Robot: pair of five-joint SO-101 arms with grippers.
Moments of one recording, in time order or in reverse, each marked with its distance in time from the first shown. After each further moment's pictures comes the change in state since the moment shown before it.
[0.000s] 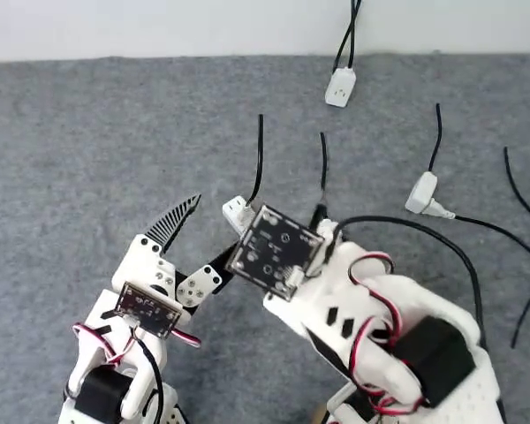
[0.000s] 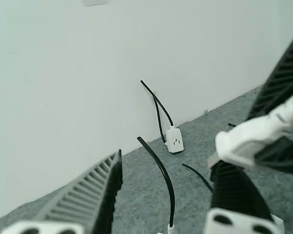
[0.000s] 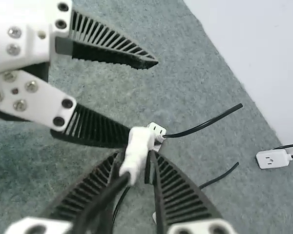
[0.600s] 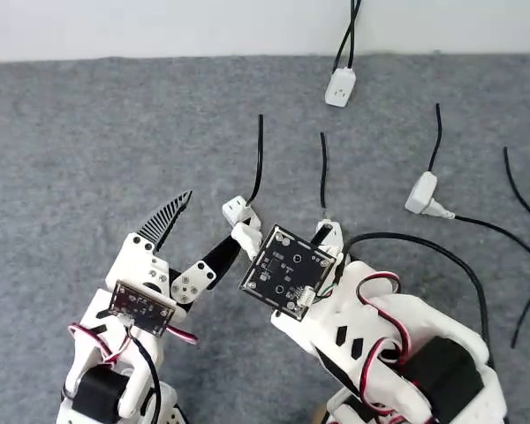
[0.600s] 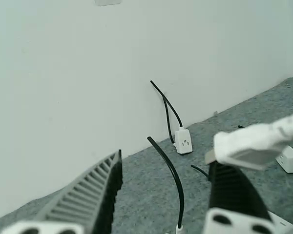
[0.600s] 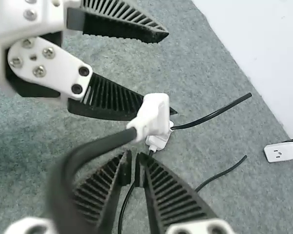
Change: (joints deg) left arm -0.4 -0.1 -0.1 0.0 0.0; right arm -0.3 -5.7 4.6 0.5 -1.6
